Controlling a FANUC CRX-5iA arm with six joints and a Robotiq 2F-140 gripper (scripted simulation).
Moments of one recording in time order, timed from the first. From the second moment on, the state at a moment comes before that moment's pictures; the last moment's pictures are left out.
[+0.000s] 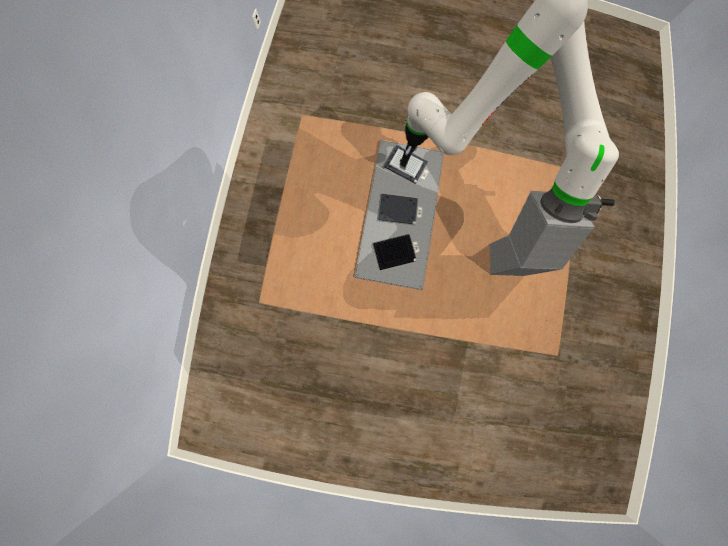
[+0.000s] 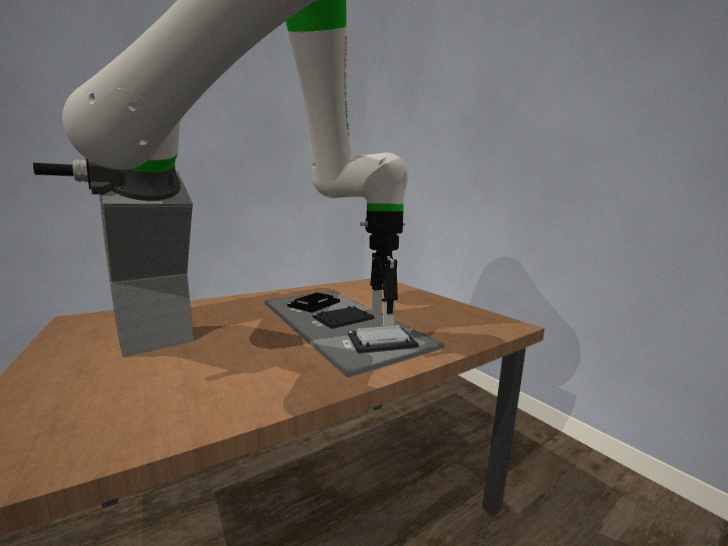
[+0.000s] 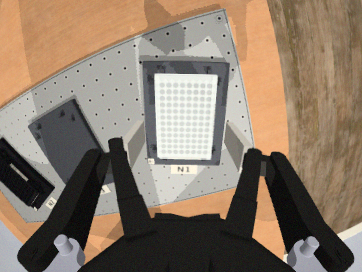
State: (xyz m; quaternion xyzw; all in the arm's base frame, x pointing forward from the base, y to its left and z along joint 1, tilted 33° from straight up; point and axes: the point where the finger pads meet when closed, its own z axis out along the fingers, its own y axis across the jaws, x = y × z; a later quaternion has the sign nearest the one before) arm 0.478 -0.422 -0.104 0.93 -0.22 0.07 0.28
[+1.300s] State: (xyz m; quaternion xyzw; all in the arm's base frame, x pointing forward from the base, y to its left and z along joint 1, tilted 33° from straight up) arm 0.479 -0.433 -0.120 0.93 -0.22 0.07 0.28
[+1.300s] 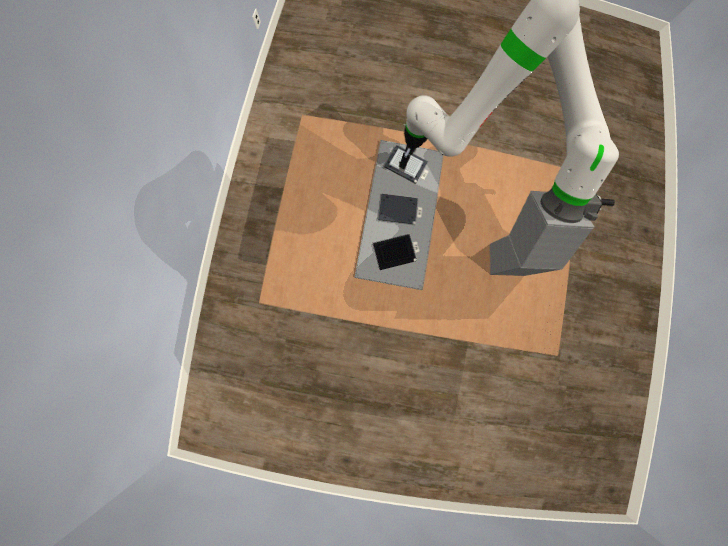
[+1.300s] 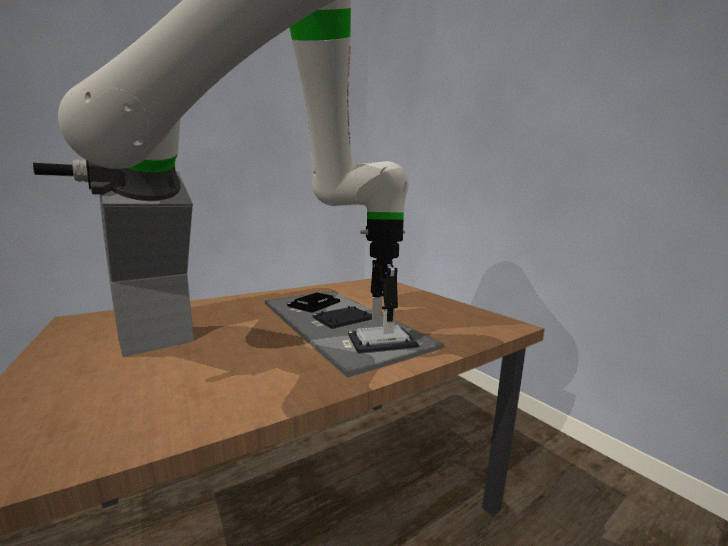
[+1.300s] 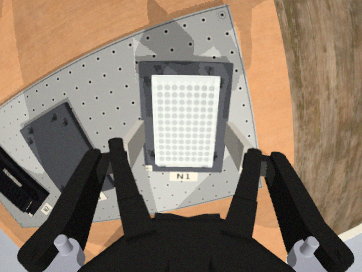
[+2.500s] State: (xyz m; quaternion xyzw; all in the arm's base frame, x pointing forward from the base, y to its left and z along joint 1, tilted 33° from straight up) arm 0.479 -0.436 -0.124 0.93 -0.22 0.07 0.28
